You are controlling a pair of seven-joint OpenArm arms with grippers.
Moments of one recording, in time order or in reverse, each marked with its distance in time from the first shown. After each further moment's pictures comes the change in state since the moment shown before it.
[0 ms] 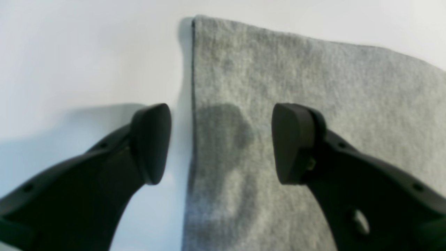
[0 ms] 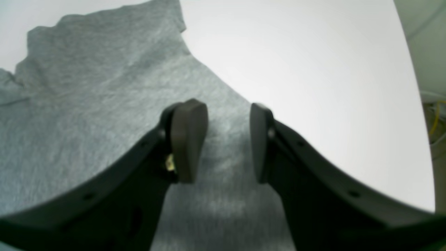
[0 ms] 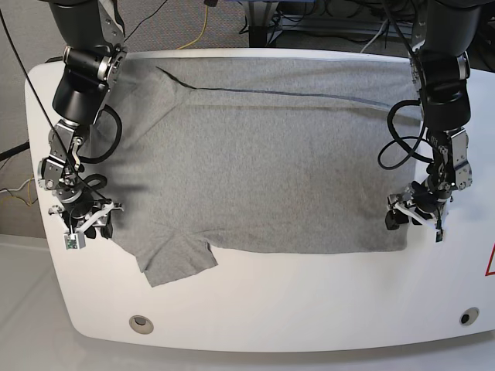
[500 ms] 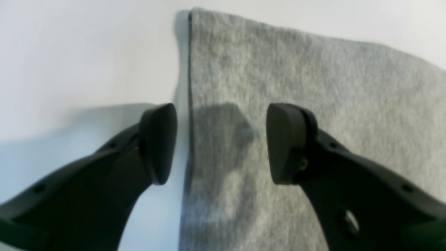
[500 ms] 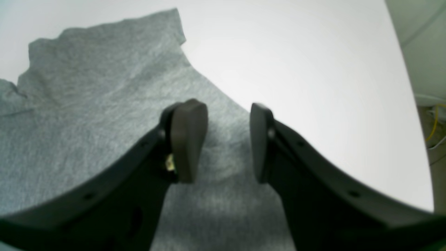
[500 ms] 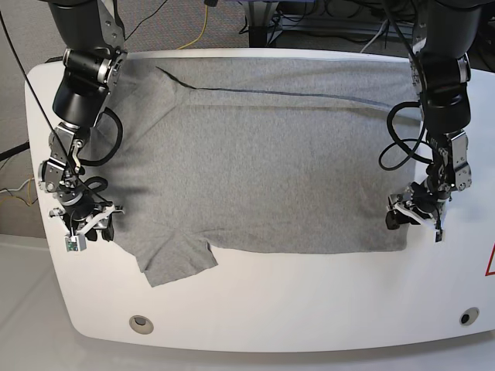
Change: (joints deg) left arm -1.5 0.0 0.1 -3.1 -0.2 -0.2 -0.3; right arm 0.5 -0.2 -0.3 -0.9 0.0 0.0 0.3
